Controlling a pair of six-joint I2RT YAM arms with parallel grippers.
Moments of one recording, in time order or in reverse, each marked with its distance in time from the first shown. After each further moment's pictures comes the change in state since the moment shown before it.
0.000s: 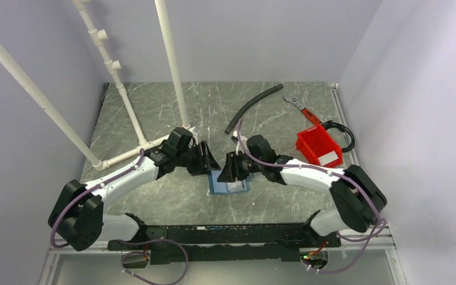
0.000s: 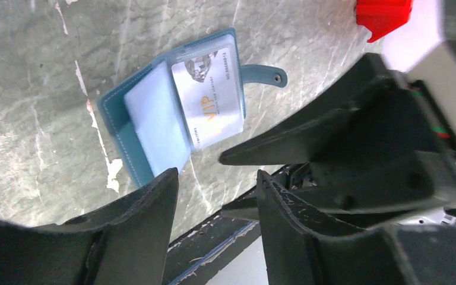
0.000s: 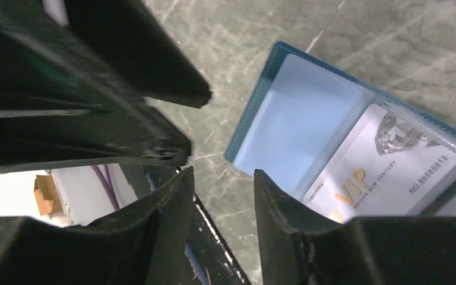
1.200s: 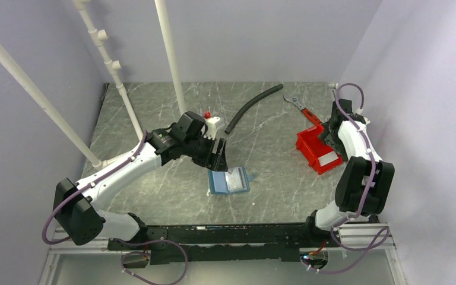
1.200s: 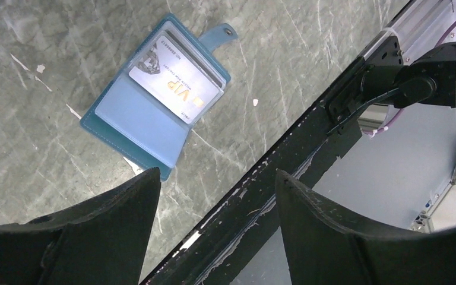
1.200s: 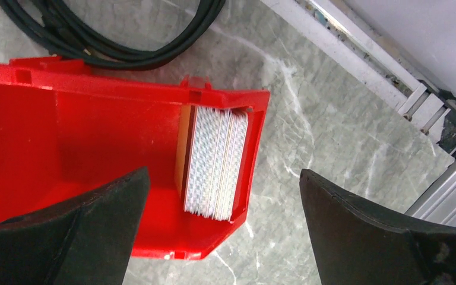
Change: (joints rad) left arm -0.108 0.049 0.396 -0.398 0.014 0.498; right arm -0.962 0.050 0.473 -0.976 0.945 0.055
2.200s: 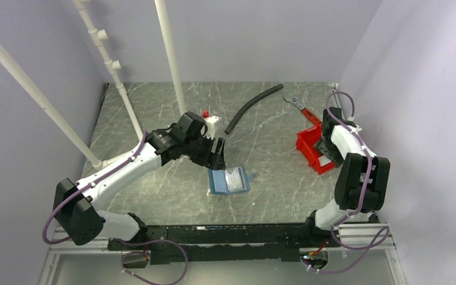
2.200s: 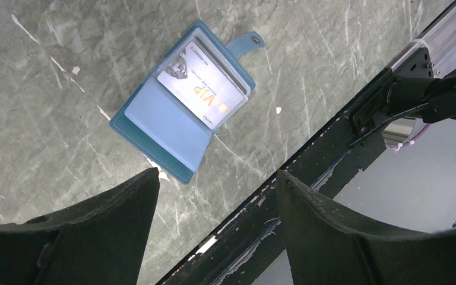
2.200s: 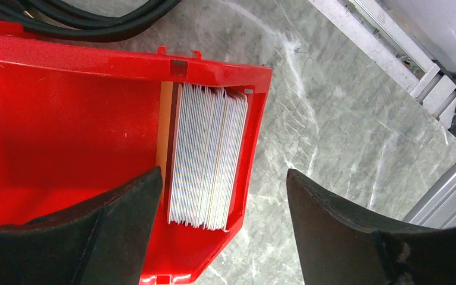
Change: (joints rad) left arm -0.011 0.000 -0.007 0.000 -0.087 0.019; right arm 0.047 0.062 -0.098 0.056 0.058 0.041
